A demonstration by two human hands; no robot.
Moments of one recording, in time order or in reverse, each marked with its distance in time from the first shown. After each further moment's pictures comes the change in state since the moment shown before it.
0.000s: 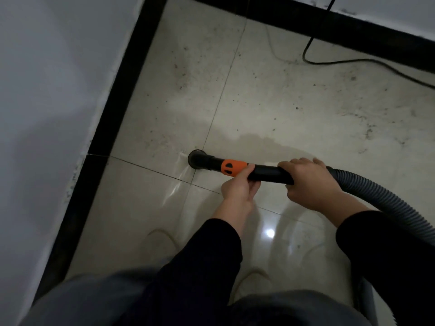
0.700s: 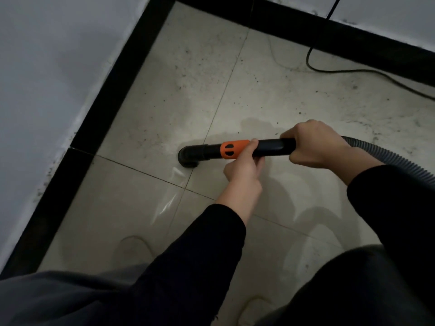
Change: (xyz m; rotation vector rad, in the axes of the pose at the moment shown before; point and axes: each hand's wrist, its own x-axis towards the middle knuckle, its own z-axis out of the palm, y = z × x) left_hand 0.034 0.005 0.022 -0.167 -0.080 0.127; right_hand 0.061 0.014 -0.017 -0.016 0.178 -0.059
